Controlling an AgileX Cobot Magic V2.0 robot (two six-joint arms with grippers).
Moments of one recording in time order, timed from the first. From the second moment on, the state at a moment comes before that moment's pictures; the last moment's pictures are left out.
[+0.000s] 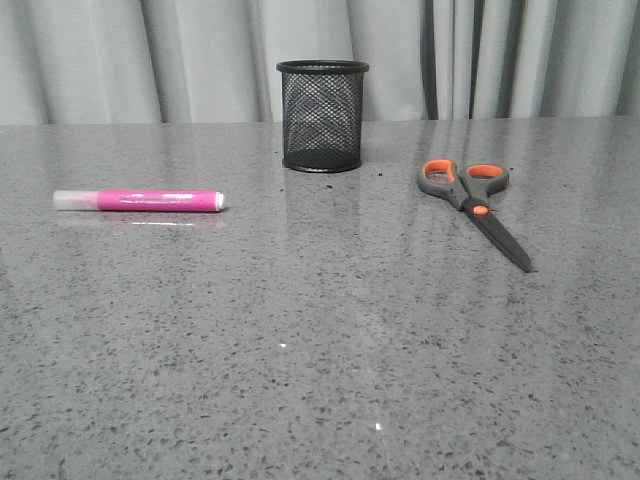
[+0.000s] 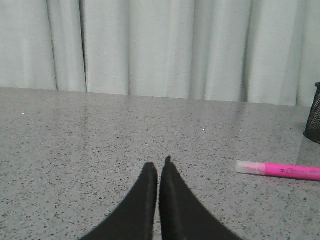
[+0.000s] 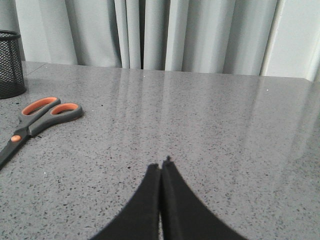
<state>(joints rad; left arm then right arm) 0.00 0.00 0.00 -0.05 0.05 0.03 -0.04 -0.01 0.01 -0.01 0.11 -0.09</state>
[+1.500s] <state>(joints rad) 0.00 0.00 0.00 -0.45 0.04 0.03 -0.04 -0.01 0.01 0.31 0.04 -0.09</state>
